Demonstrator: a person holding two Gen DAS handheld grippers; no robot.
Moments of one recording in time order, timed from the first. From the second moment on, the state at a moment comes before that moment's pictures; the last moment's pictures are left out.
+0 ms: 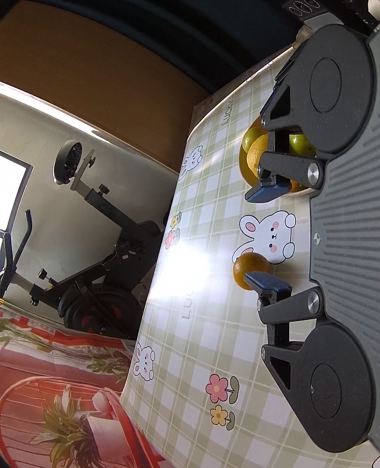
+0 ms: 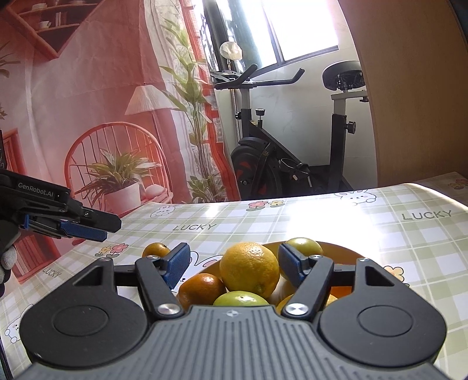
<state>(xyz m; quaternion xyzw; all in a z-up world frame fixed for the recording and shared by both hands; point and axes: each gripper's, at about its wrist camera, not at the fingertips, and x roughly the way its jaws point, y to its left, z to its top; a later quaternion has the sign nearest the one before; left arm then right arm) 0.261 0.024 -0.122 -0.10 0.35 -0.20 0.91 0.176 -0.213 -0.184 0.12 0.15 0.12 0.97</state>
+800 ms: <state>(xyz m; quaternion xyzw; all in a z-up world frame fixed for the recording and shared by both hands) 0.307 0.066 -0.130 -0.11 0.35 -0.19 0.91 0.258 -0.062 -0.191 -0.03 0.20 0.17 0.96</state>
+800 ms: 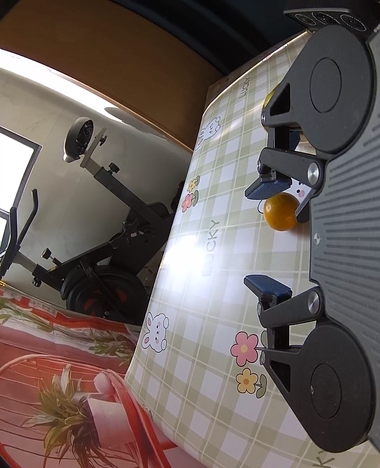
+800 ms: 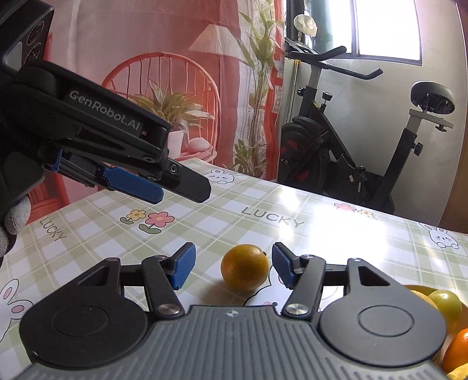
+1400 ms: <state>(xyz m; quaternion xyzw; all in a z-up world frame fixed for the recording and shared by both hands) 0.339 0.044 -0.174 -0.10 0.41 -0.24 0.87 0.285 -0.072 -0.207 0.02 0.26 0.15 0.95</state>
